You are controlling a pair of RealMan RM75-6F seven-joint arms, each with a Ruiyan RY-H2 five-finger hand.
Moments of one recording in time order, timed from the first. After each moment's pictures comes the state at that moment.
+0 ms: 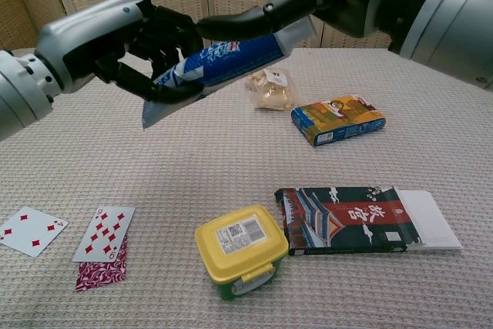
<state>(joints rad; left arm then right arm) -0.67 -1.52 -0.17 -1.65 1.49 1.19 -0.23 0.80 -1.44 0.21 -1.75 -1.58 1.09 0.60</state>
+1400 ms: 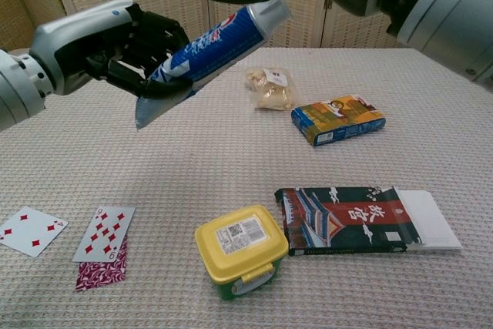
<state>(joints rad) -0.66 -1.49 -0.18 -1.64 1.43 1.13 -0.35 0.79 -1.49 0.22 -1.70 -1.60 1.22 0.58</state>
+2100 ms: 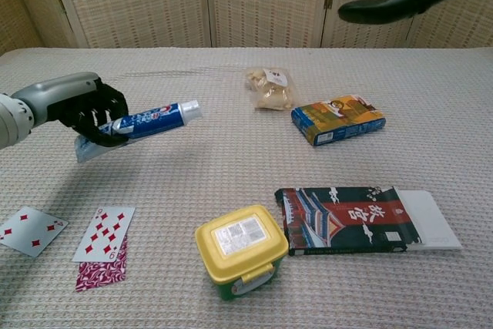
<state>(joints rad) -0.69 -1.51 -0.19 -1.45 0.94 0.96 0.11 0.63 -1.23 0.11 -1.80 -1.67 1.31 0.43</state>
